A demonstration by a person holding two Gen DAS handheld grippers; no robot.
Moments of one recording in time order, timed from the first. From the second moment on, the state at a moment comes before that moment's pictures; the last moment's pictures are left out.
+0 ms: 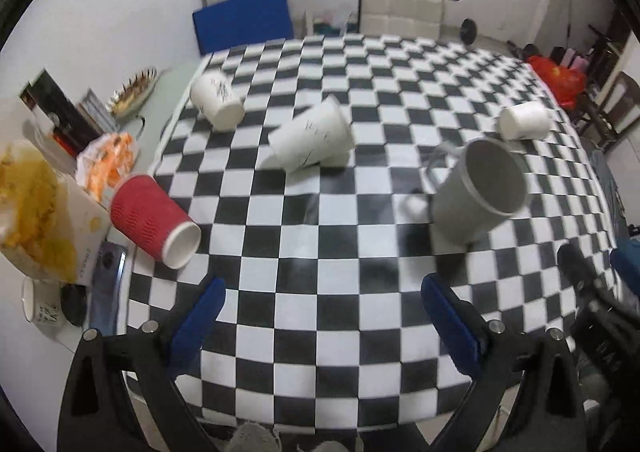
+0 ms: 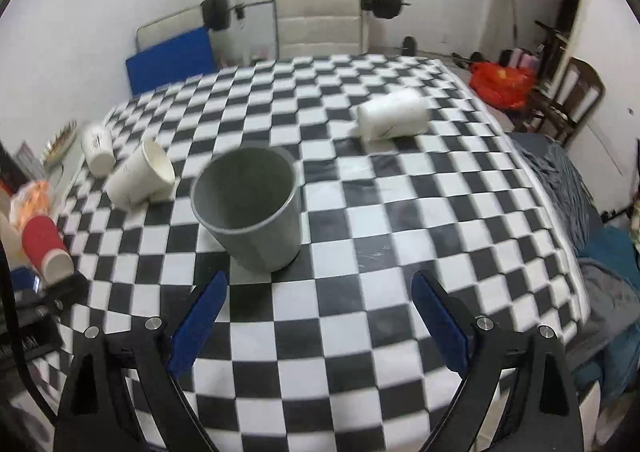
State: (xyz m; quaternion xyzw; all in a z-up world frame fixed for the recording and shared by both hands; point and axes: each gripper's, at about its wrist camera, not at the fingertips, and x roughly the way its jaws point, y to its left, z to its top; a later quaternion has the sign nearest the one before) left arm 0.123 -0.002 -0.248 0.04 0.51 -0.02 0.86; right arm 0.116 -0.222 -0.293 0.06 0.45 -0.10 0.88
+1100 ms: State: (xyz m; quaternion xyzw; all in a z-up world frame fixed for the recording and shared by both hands) left arm 0.005 -0.023 -0.052 0.02 0.41 0.00 0.91; right arm -0.045 -0.228 -0.029 0.02 0.42 -0.07 0.90
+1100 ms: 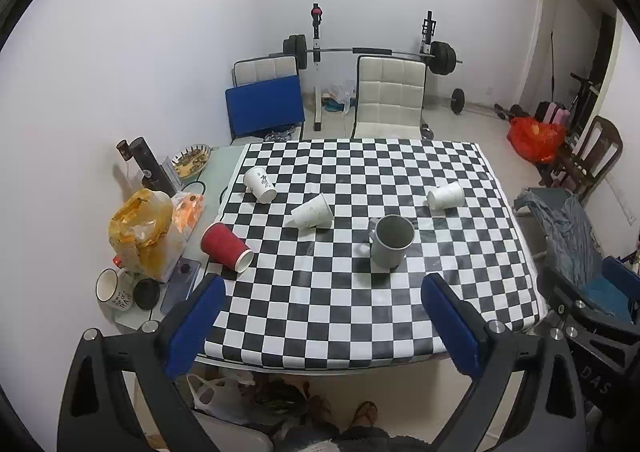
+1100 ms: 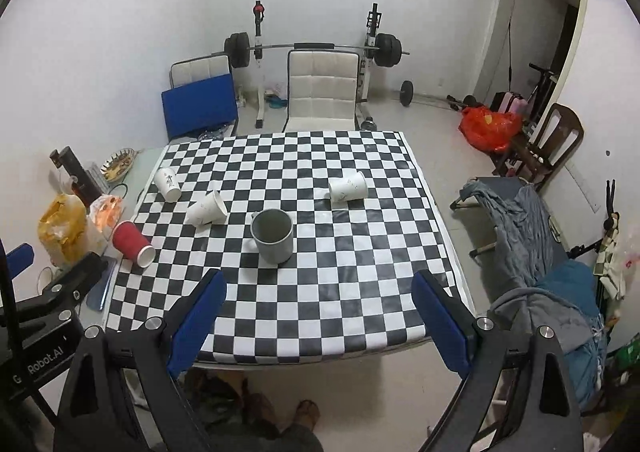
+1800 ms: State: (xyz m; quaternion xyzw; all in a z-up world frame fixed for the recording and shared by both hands) left arm 0.002 -0.025 -0.037 0.01 0.40 0.00 0.92; right arm -0.046 -0.236 -0.006 0.02 0.41 -0.06 0.91
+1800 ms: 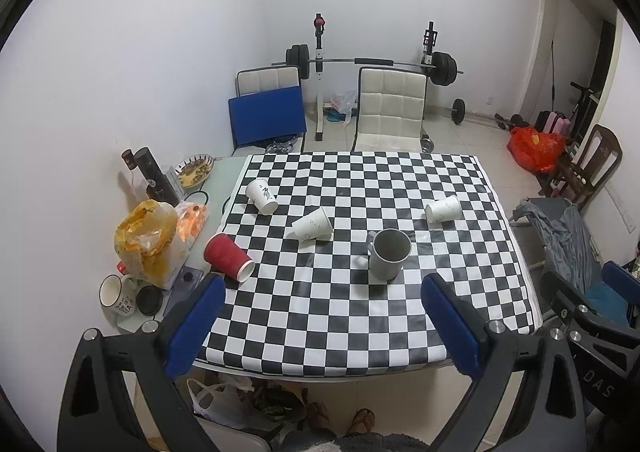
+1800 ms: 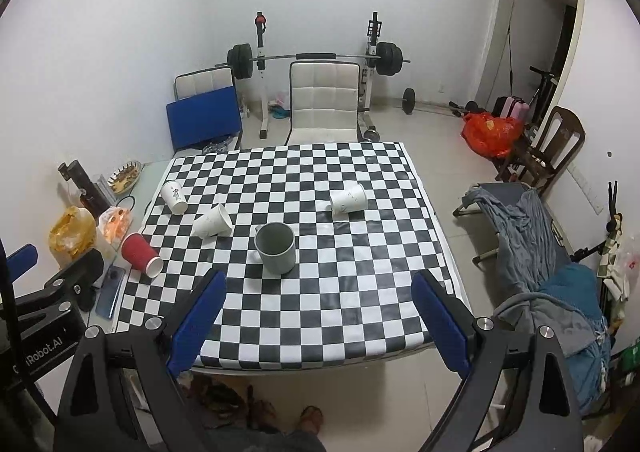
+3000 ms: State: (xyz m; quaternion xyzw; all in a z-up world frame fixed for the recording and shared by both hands) left arm 0.005 -0.026 -0.024 0.01 0.40 0.00 0.92; right arm -0.043 -0.233 -0.001 0.03 0.41 -0.07 0.91
